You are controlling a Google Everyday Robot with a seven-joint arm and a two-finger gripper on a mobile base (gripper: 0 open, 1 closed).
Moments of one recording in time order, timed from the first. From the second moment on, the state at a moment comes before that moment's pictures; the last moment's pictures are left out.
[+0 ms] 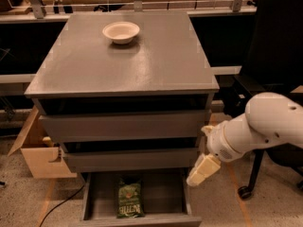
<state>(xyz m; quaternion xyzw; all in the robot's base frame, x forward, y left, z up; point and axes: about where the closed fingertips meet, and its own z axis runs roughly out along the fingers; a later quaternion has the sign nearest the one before) 0.459 -0.141 0.694 -0.53 0.80 0.14 0.22</state>
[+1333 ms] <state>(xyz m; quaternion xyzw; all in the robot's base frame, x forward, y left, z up) 0.483 -0.103 0.484 -0.49 0.79 0.30 0.21</state>
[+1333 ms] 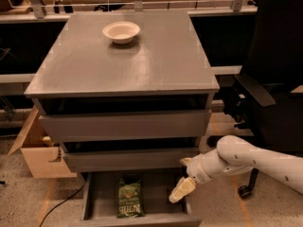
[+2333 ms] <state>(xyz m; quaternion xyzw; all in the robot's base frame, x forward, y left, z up) 0.483 -0.074 0.410 -0.48 0.79 0.33 0.18</state>
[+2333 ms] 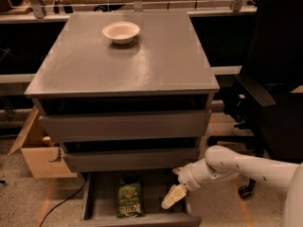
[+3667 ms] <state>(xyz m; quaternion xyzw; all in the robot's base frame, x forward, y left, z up) 0.507 -0.037 0.251 -0.44 0.78 0.39 0.22</state>
